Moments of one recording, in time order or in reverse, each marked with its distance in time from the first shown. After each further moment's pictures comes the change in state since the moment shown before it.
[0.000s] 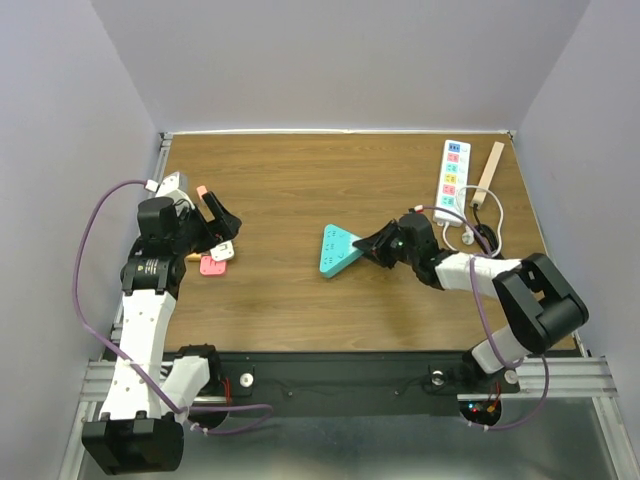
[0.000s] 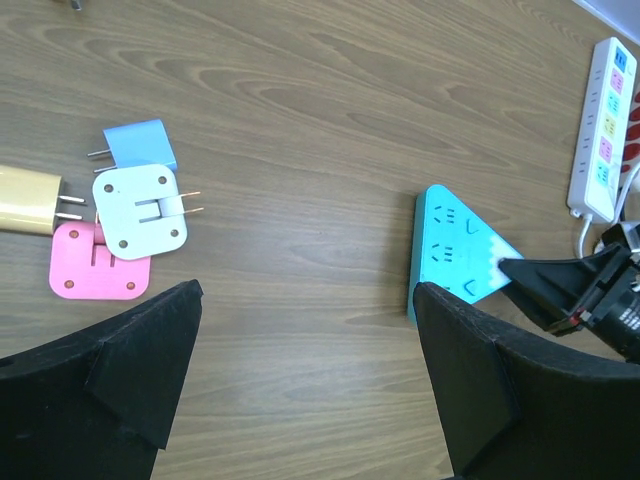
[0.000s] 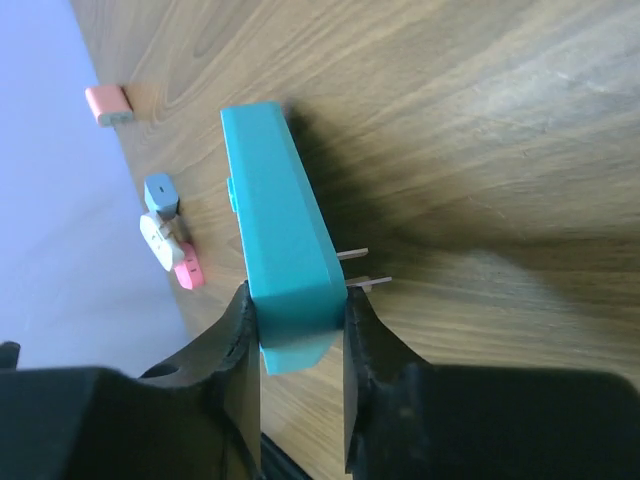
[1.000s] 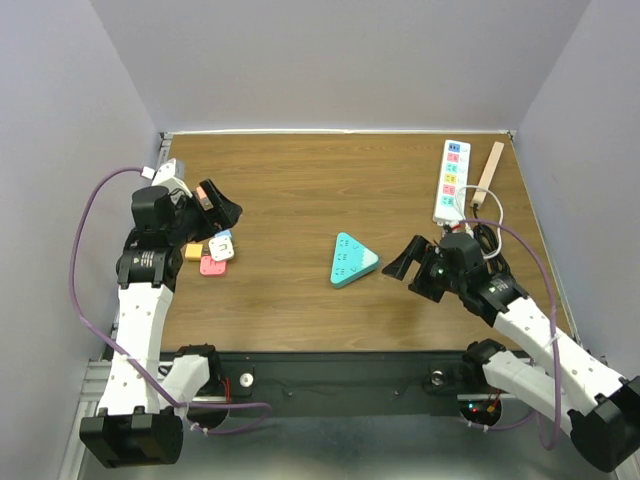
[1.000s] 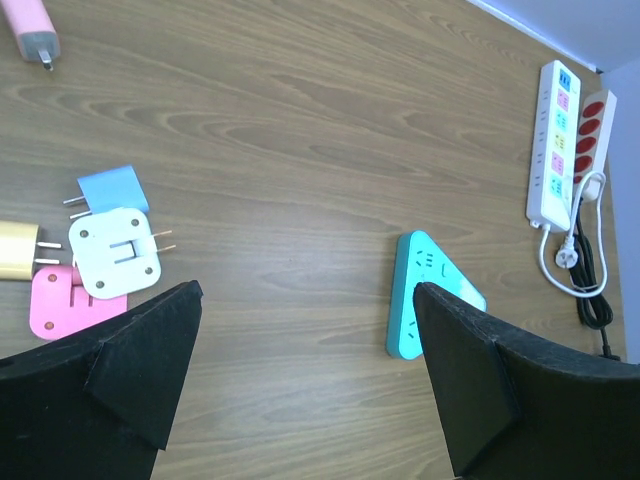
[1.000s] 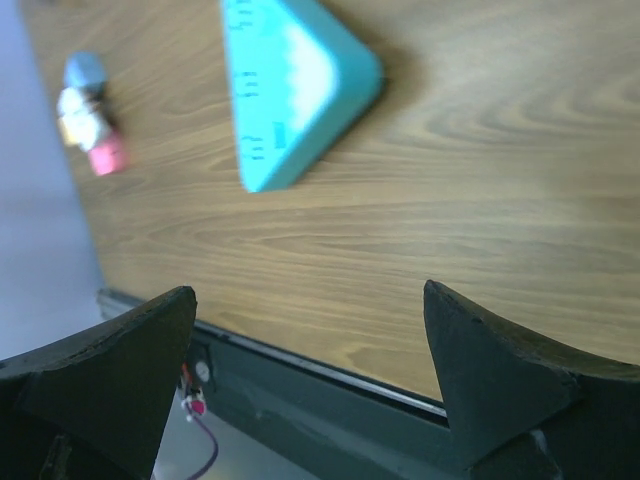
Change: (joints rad) left arm 0.000 0.043 0.091 0.024 0.044 -0.010; right arm 0.001 -0.721 0.020 -0.818 0.024 -0.261
